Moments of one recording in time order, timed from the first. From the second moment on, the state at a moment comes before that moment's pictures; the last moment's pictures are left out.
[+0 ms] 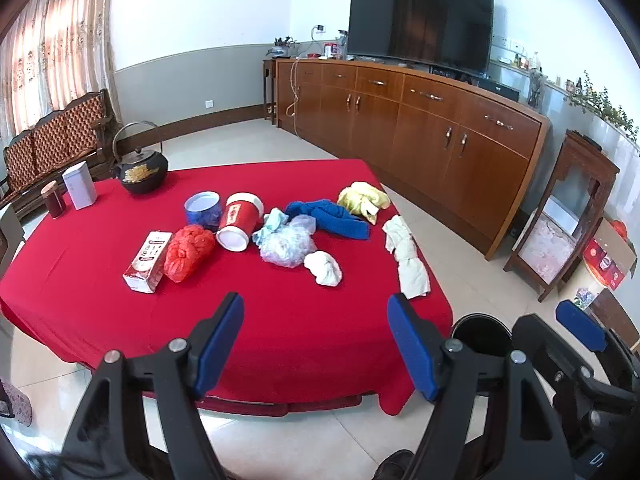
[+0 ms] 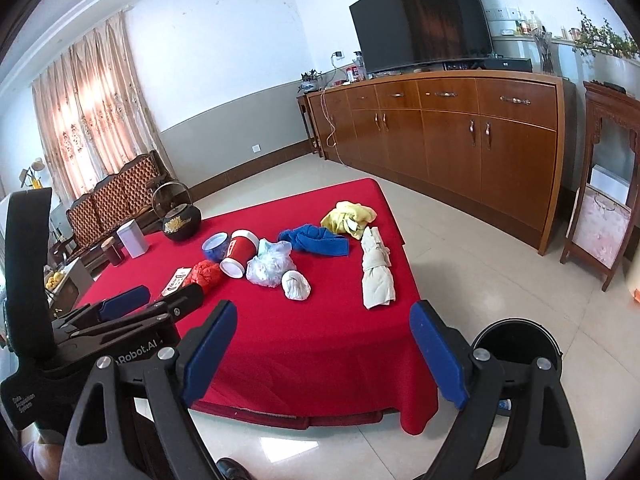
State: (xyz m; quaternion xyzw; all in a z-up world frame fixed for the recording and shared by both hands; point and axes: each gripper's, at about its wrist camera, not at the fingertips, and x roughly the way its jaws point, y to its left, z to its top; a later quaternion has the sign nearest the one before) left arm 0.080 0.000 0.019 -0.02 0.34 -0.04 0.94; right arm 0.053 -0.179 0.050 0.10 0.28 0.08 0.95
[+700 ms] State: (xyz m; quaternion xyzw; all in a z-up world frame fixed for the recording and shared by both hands) left arm 0.079 -0.005 0.011 -0.03 0.35 -0.04 0.93; right arm 0.055 -0.177 0.047 0.10 0.28 0.09 0.95
